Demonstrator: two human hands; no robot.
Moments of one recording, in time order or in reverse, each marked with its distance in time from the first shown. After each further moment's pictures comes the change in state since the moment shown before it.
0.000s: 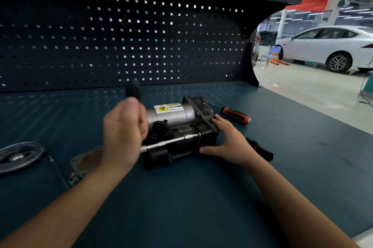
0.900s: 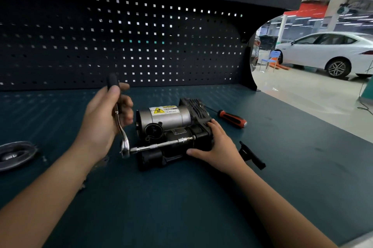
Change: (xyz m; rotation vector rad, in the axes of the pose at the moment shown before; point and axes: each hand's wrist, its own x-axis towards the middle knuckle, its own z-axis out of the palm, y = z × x) left_hand 0.034 -0.007 -0.024 -0.095 -0.026 -0.197; right_hand -0.005 -0.008 0.014 0.003 0.072 0.064
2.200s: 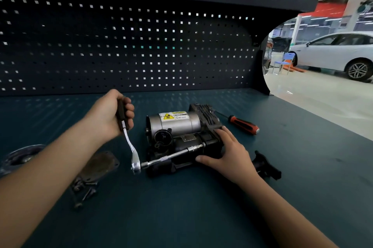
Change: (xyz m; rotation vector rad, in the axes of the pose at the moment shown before) left_hand 0.043 0.008 -0.011 -0.051 0.198 -0.539; right_hand -0.004 -0.003 -0.003 -0.046 0.047 -0.017
